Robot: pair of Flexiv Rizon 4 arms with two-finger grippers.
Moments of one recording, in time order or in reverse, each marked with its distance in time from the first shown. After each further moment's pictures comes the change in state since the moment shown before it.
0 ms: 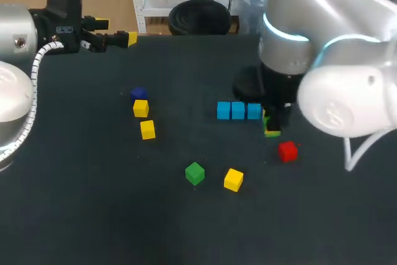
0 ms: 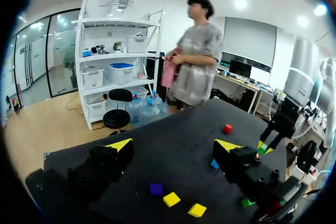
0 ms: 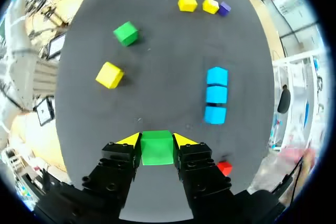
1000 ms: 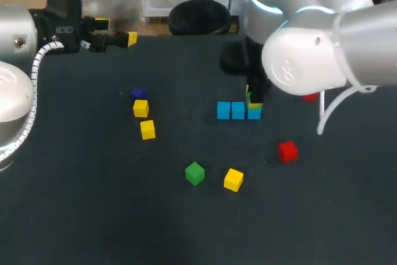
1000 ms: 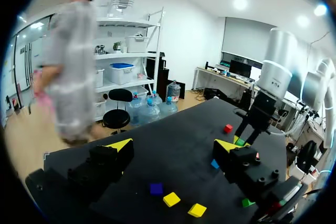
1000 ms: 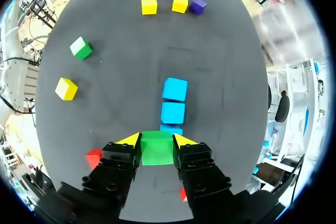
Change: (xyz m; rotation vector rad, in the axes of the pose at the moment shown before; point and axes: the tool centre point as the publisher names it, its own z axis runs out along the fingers) left arm 0.000 0.000 0.000 0.000 0.000 0.000; right arm -0.020 -0.086 0.023 -0.004 -0.049 -0.039
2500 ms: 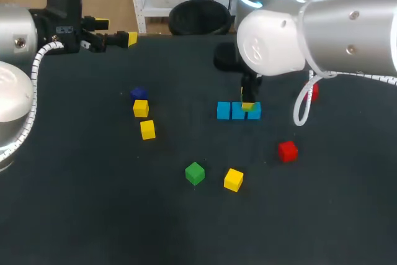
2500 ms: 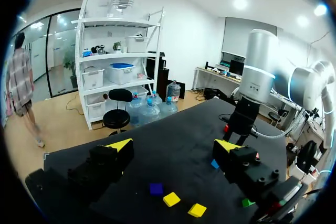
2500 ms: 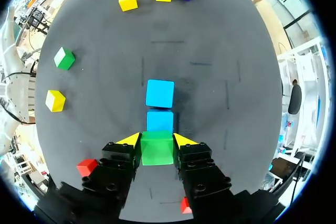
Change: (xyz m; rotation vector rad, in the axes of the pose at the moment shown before) left arm 0.000 0.000 0.000 0.000 0.000 0.000; right arm -0.004 -0.020 0.031 -0.103 0.013 0.084
